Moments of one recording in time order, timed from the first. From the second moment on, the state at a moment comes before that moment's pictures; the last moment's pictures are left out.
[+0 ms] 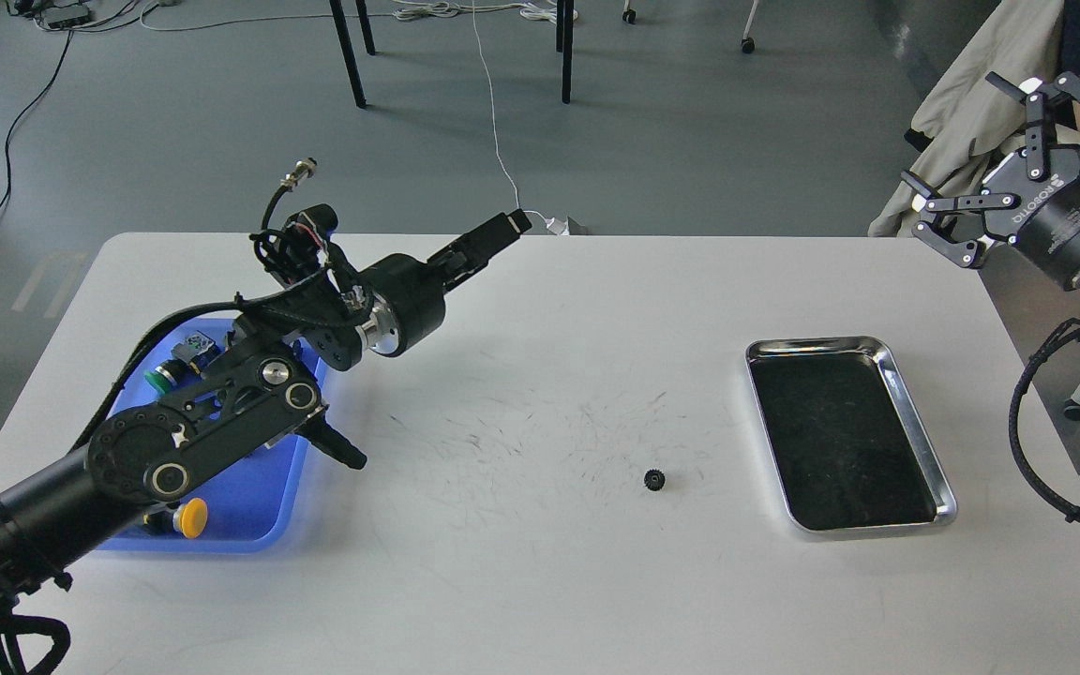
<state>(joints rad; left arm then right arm) -0.66 0.33 -0.68 -1.32 1.16 0.04 0.11 0.53 -0.79 0.97 1.24 0.07 0.37 -0.06</state>
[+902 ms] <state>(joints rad) -0.60 0.41 -0.89 -1.31 0.92 0.06 0.11 1.28 -0.51 -0.29 1.38 -0.81 0.32 -0.17</state>
